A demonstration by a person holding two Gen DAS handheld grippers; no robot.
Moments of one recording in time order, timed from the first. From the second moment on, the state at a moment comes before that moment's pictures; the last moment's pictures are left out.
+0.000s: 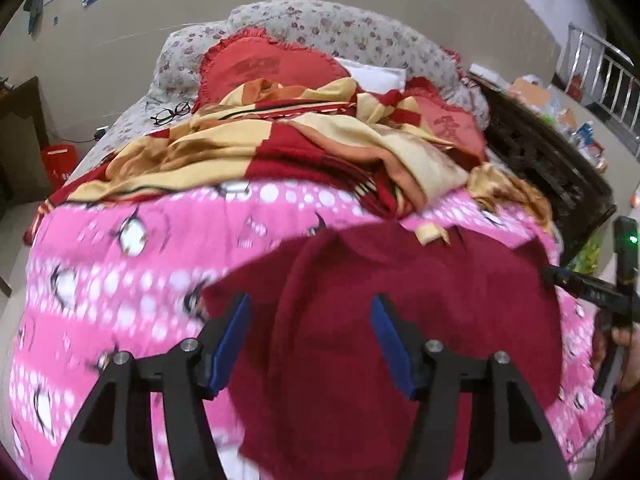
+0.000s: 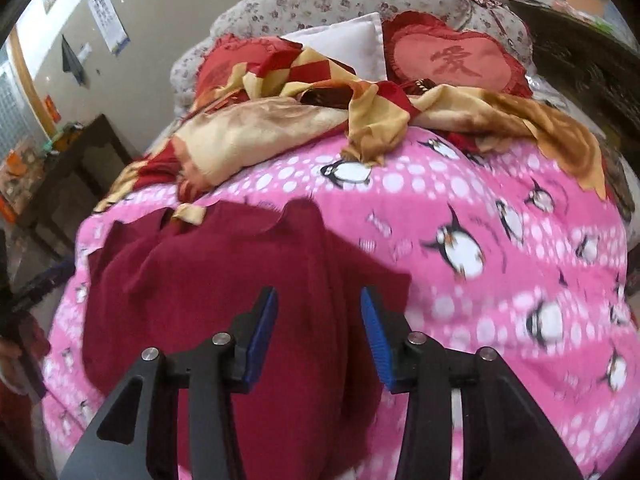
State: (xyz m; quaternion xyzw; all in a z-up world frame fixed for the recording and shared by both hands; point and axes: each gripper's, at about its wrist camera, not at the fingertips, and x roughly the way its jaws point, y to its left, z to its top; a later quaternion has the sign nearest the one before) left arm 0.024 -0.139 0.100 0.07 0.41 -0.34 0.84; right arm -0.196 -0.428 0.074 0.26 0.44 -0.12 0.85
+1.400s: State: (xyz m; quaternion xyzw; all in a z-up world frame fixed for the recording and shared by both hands) left arm 0.014 -0.109 0.045 0.07 0.47 -0.23 0.85; right arm -0.116 -0.398 0.046 0.24 0.44 -0.11 0.86
